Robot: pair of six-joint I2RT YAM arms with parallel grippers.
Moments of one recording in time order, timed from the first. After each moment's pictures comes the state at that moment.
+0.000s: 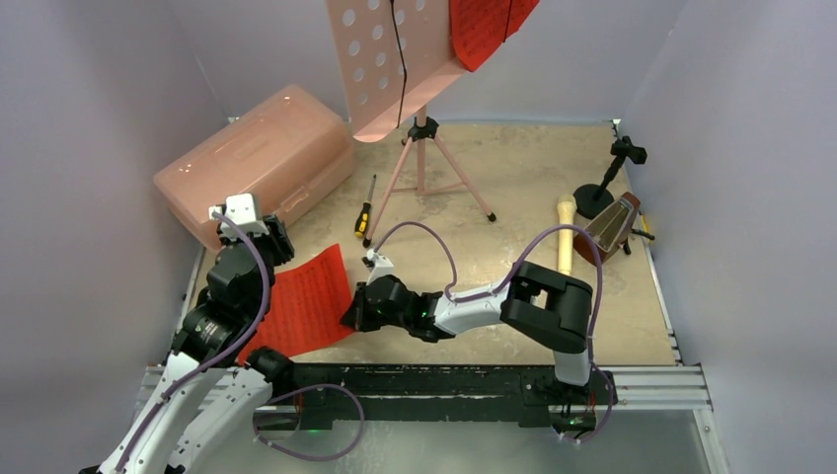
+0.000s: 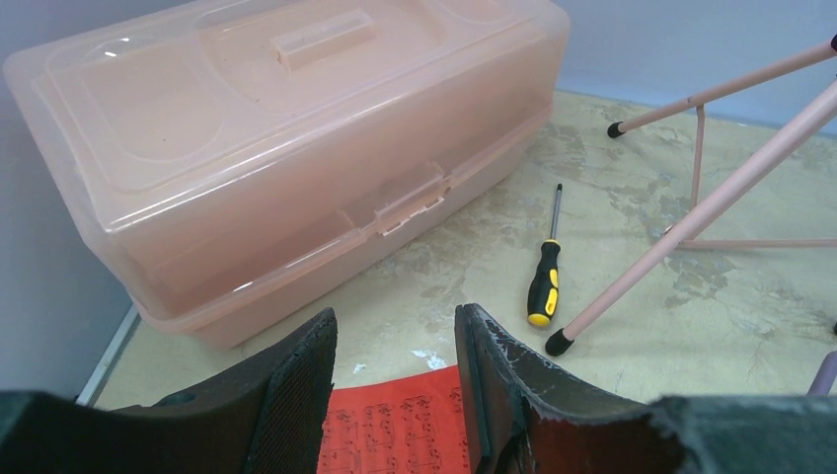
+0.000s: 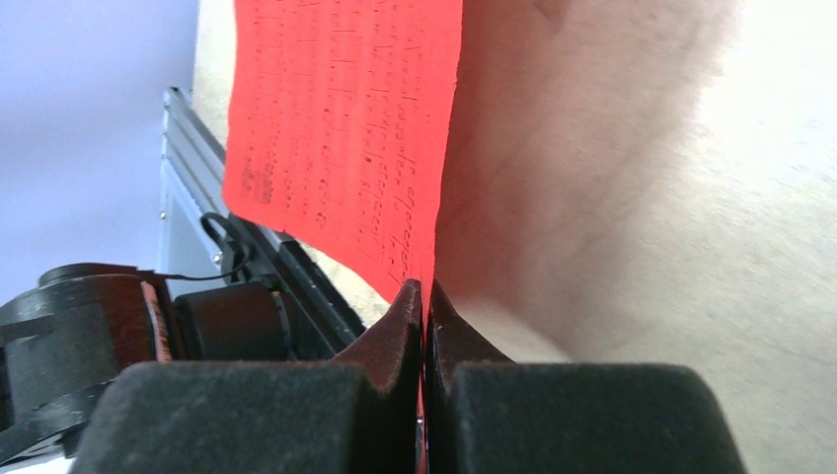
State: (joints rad) left arm -0.48 0.51 0.76 -0.44 -0.64 -0.21; right arm 1.25 1.92 0.98 0.43 0.06 1.02
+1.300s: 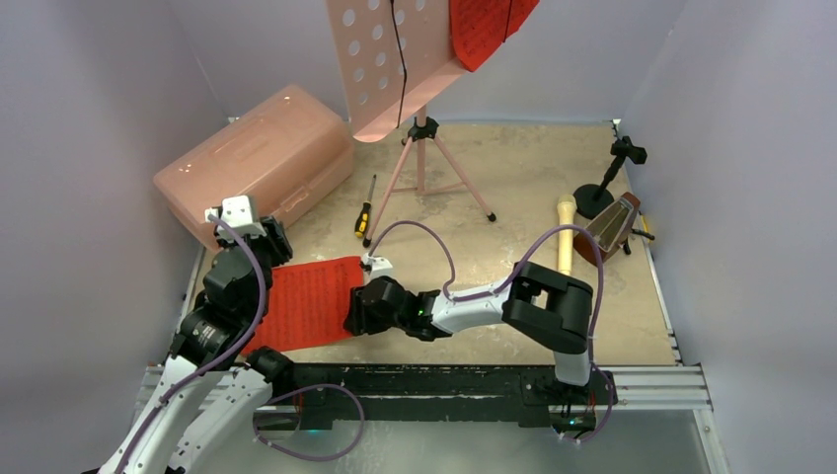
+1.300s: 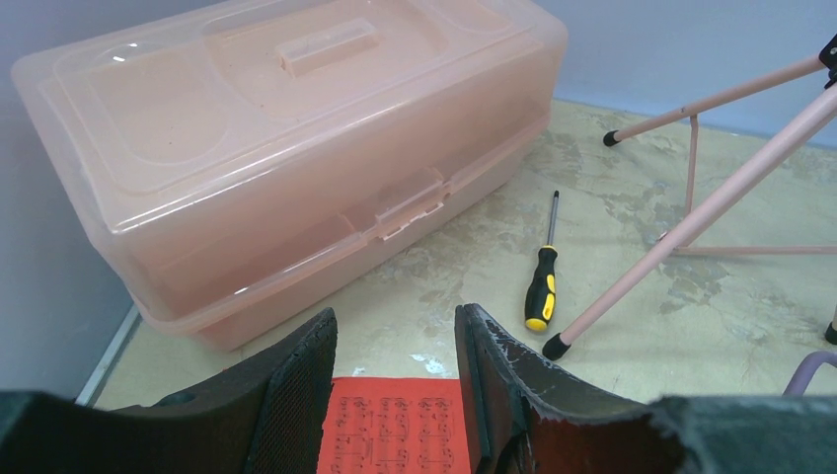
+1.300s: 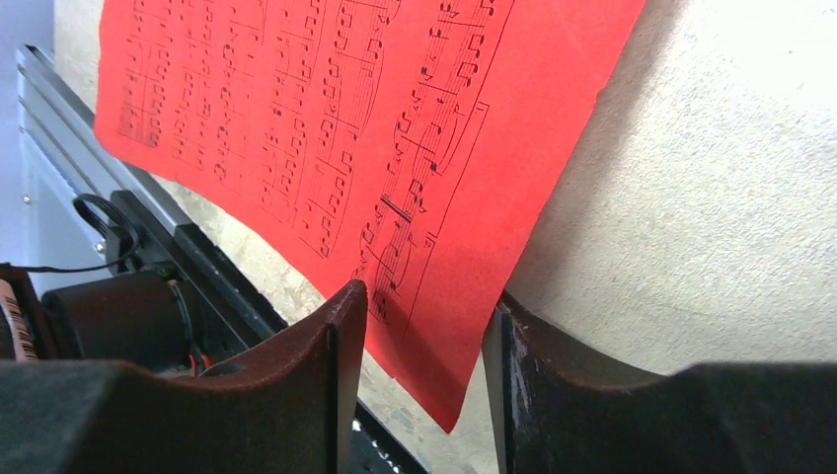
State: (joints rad) left arm -0.48 0.49 0.75 -0.43 -0.64 -0.21; right arm 1.26 1.91 1.00 0.26 0.12 0.94
